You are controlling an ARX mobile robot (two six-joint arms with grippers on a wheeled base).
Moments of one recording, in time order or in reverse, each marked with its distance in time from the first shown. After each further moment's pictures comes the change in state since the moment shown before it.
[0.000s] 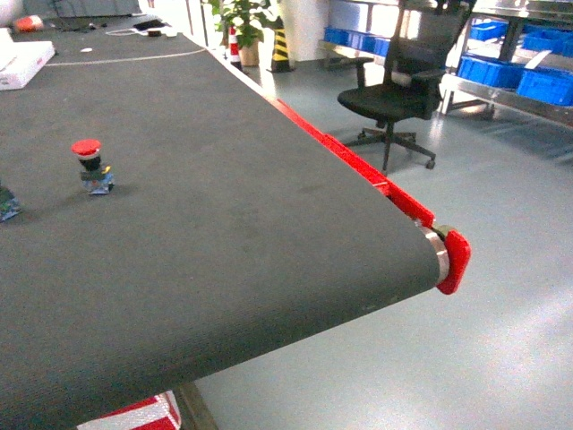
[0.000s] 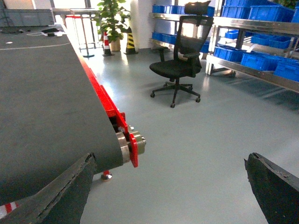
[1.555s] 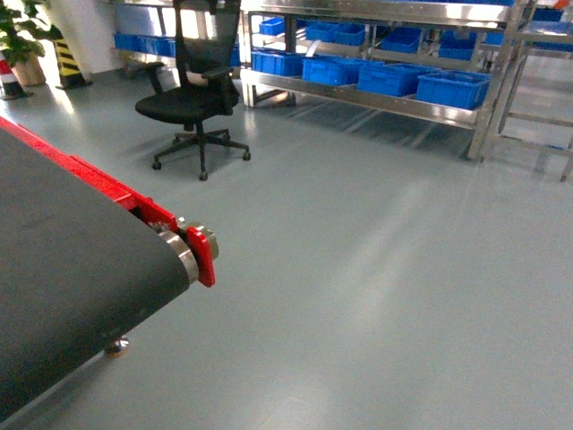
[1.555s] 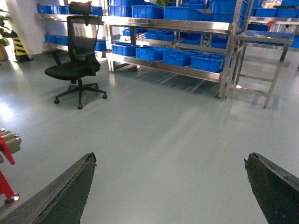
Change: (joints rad) left arm 0.000 0.000 0.000 0.000 0.000 0.000; right arm 0.000 0.000 0.000 0.000 0.000 0.000
